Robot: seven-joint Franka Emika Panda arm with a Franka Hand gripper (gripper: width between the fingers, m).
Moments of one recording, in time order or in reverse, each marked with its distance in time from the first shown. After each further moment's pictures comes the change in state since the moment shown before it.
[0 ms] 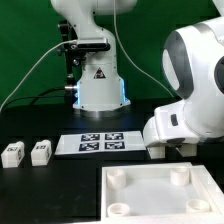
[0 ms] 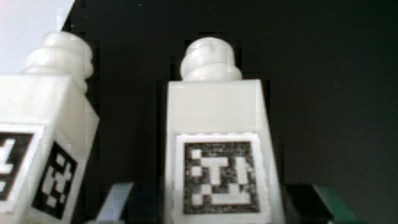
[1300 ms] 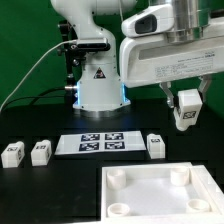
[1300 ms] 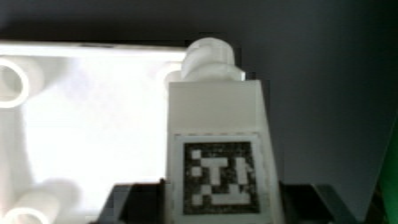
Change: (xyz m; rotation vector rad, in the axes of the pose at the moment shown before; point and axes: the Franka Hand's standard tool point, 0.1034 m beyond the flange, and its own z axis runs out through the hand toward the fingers) arm -0.015 0.045 -0.195 0.079 0.966 -0.036
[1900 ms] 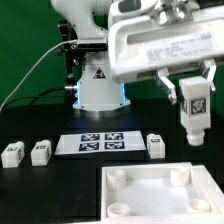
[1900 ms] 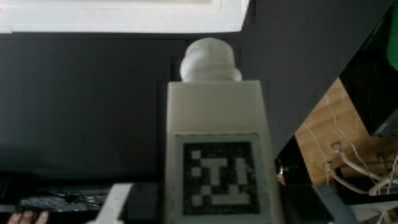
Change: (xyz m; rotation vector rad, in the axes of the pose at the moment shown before) arm 0.082 0.020 -0.017 0.004 0.555 -0.056
